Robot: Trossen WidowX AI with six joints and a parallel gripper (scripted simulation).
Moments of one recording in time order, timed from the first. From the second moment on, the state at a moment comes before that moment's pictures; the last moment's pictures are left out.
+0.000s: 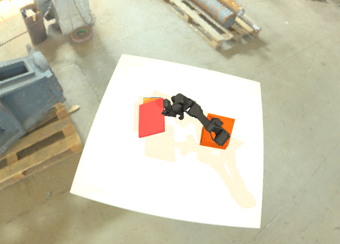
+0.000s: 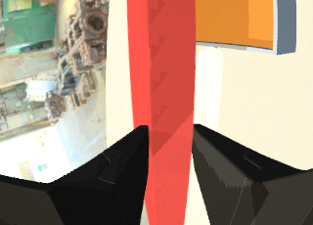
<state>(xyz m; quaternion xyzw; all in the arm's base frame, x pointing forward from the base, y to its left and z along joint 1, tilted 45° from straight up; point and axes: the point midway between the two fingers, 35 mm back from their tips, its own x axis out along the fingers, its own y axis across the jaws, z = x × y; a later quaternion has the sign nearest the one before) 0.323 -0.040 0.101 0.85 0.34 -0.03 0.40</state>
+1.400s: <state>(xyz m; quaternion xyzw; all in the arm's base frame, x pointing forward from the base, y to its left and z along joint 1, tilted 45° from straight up) 0.300 0.019 0.157 0.85 0.34 -0.04 0.39</state>
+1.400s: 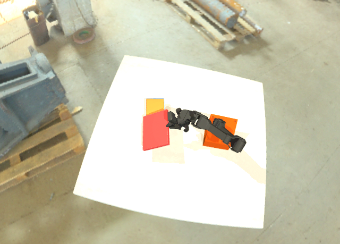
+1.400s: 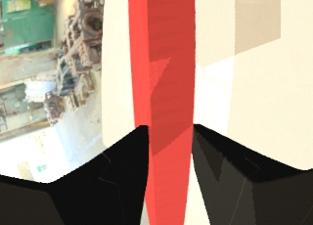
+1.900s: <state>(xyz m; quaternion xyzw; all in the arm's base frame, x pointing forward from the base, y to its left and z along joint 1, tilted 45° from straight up) 0.291 0.040 0.174 0.85 0.34 -0.04 0.39</state>
